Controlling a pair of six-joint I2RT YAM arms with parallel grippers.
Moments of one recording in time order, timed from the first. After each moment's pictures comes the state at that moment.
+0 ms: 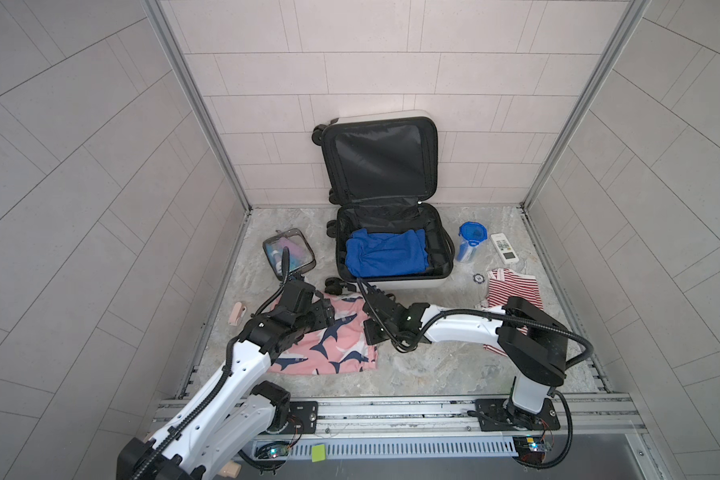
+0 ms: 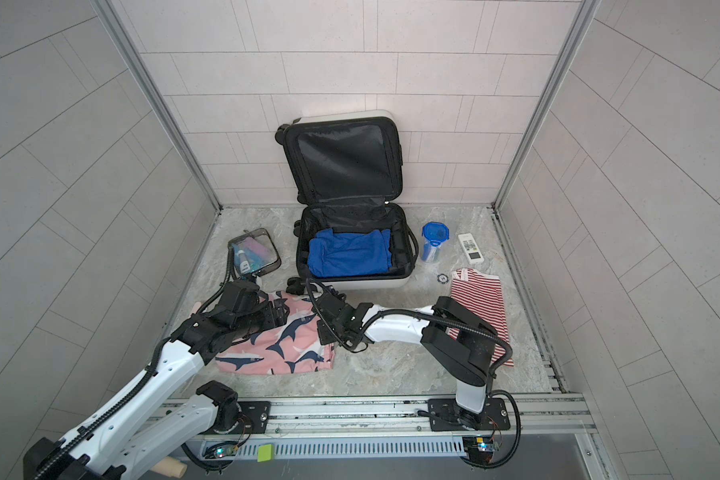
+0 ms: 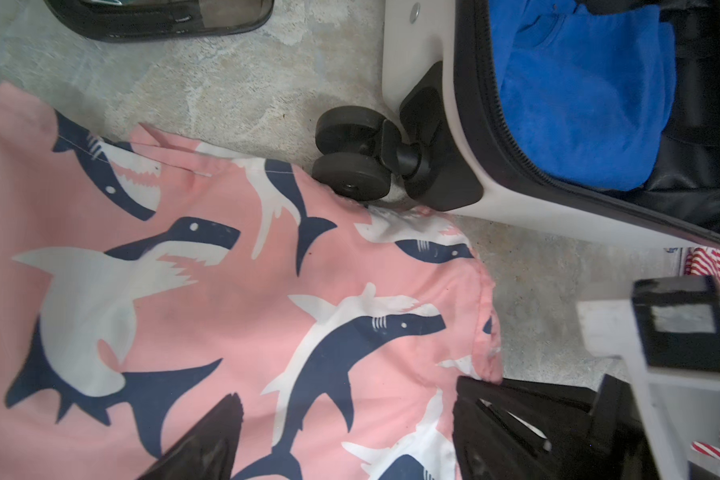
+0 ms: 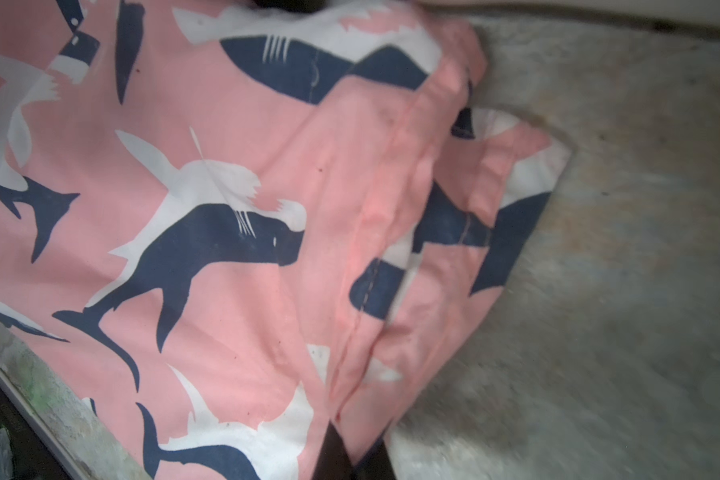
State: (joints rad) left arm -0.41 0.85 0.64 -0.70 -0.02 -0.65; right arm 1.01 1.75 1.03 -0.25 0.04 0.71
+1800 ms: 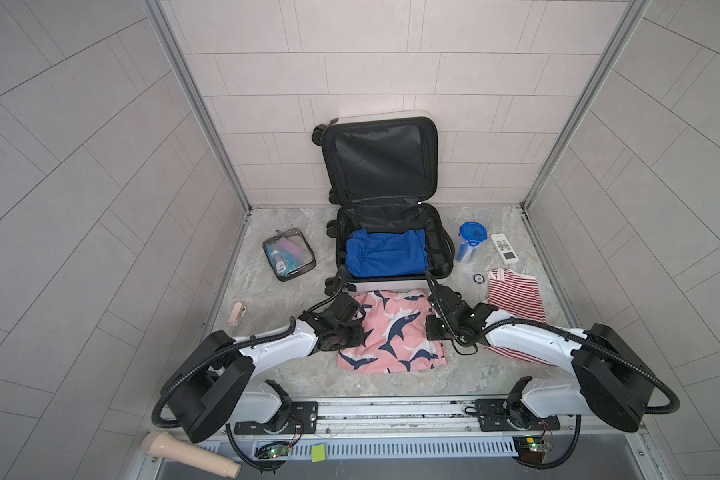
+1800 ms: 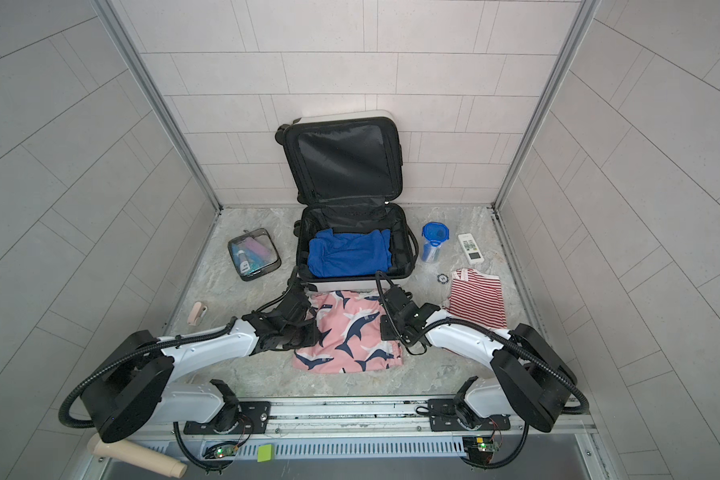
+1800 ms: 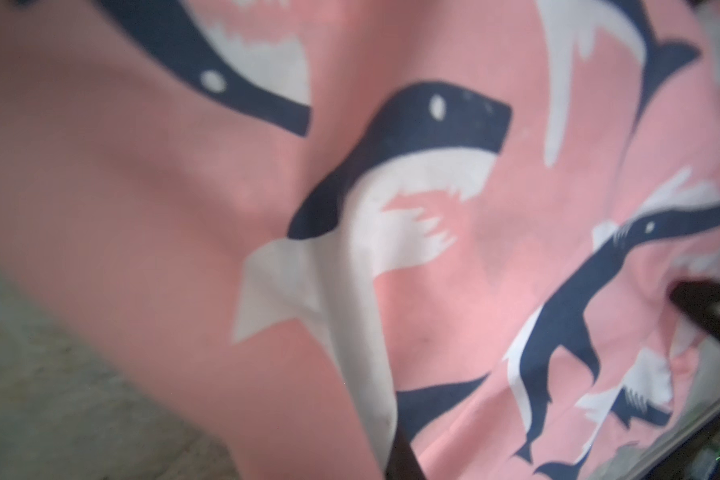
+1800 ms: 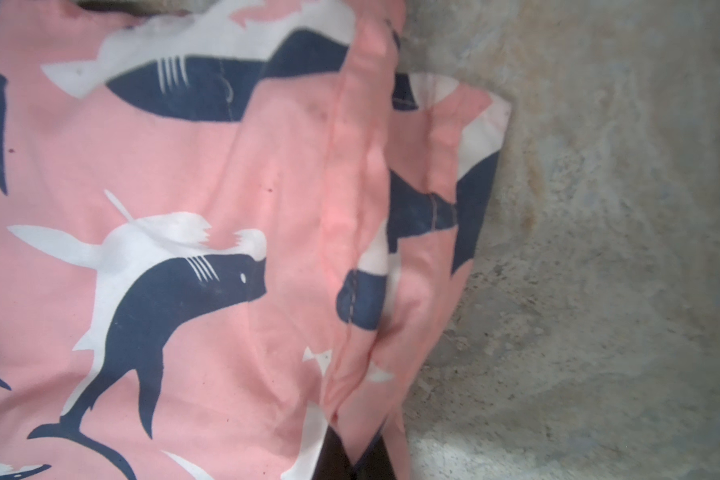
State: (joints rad) left arm -0.71 1.34 0.52 -0.25 0.14 -0.79; right arm 0.70 1.35 0.65 -0.41 0.02 0.65
